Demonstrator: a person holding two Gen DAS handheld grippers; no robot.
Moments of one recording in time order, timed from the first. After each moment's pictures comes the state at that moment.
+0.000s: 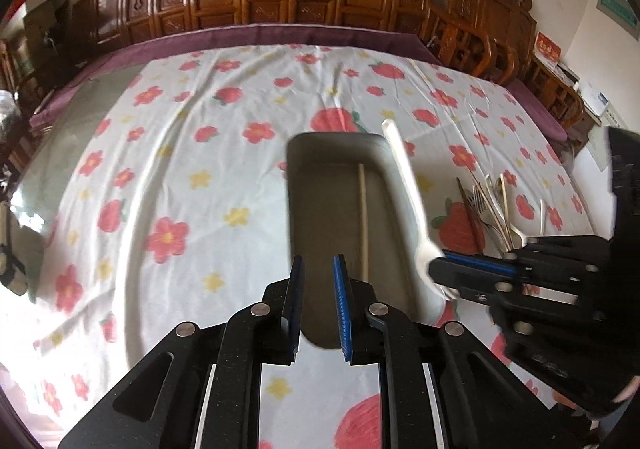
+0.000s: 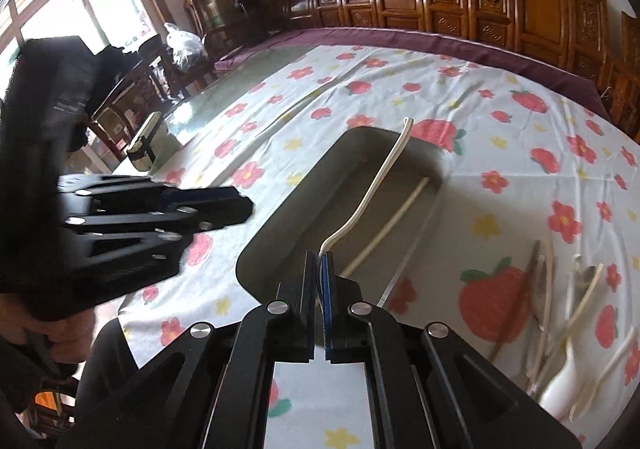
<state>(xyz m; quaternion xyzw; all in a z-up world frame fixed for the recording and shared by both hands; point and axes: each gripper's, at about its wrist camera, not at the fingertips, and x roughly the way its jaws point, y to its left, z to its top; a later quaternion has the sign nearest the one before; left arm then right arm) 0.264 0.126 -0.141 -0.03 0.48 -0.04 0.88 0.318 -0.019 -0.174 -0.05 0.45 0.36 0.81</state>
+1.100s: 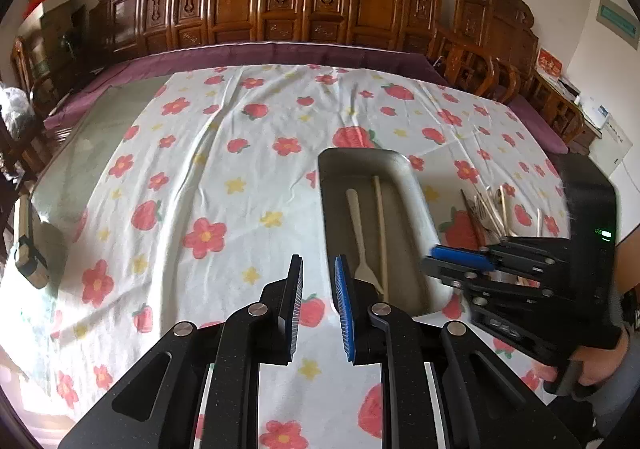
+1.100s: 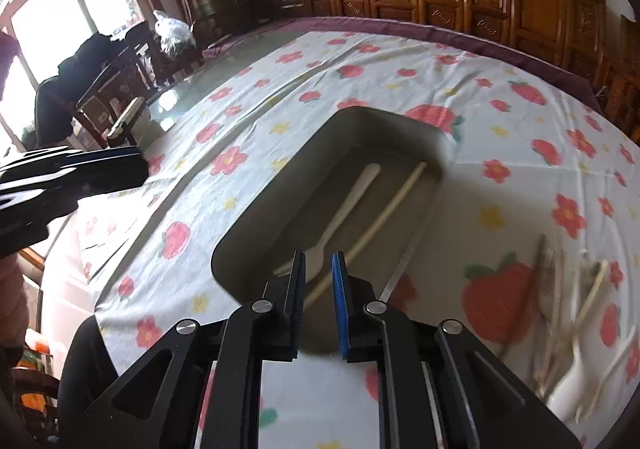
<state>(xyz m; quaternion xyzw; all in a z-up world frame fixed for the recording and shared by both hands) 0.235 0.148 -0.117 -0.03 0.45 -0.03 0.89 0.317 -0.018 -0.189 -0.07 0.46 0.33 0.82</state>
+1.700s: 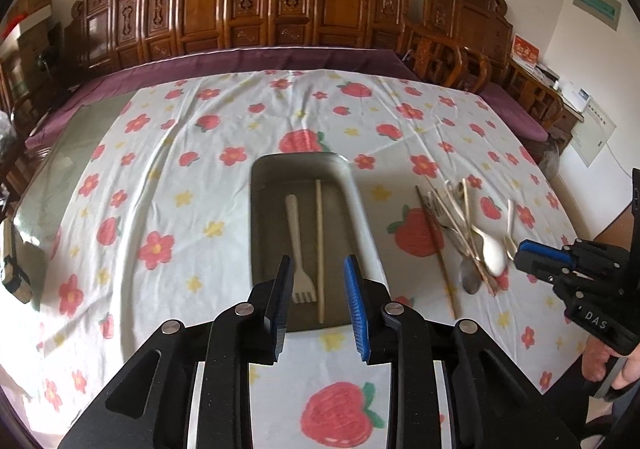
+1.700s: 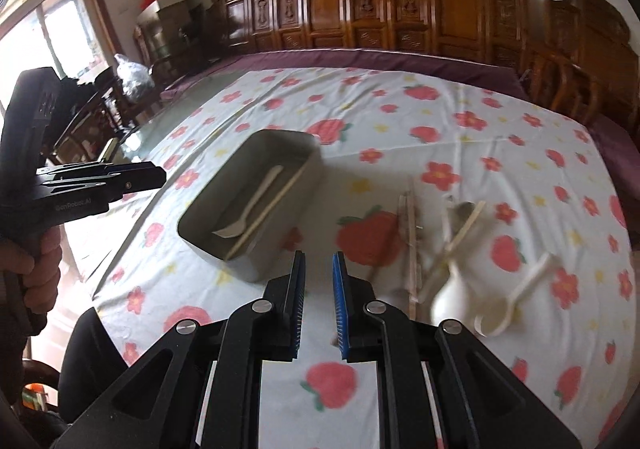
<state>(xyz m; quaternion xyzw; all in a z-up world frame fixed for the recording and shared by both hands) 0.238 0.082 -0.110 -0.01 0.45 -0.07 0.89 0.269 -0.153 -0.142 -0.03 0.43 0.25 0.87</state>
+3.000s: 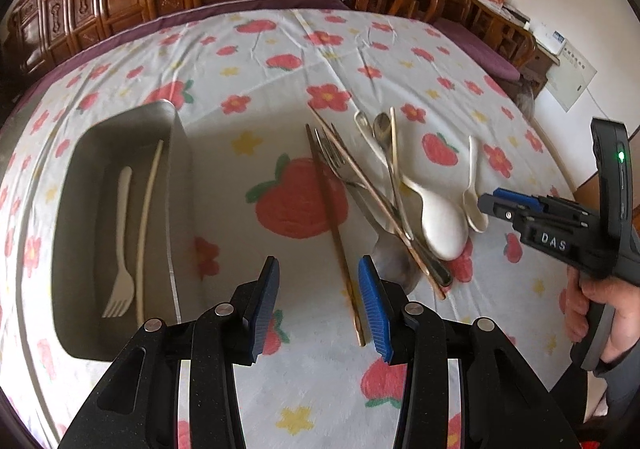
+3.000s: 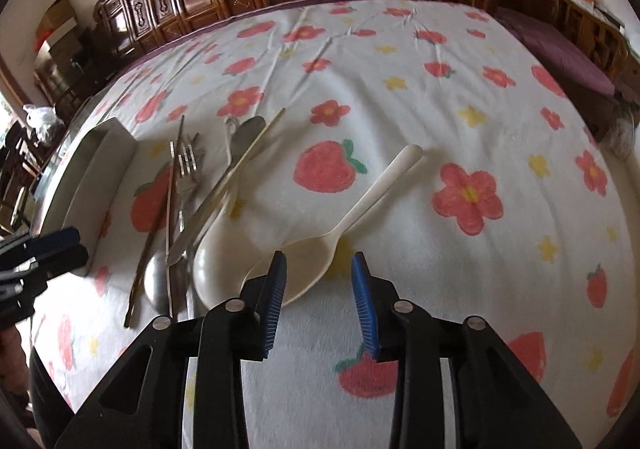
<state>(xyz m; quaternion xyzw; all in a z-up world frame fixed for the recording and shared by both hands) 0.276 -0.053 -0.198 0.02 0.52 -0.14 0.85 0.336 -0.299 -0.251 0.05 0.51 0.10 0.85</state>
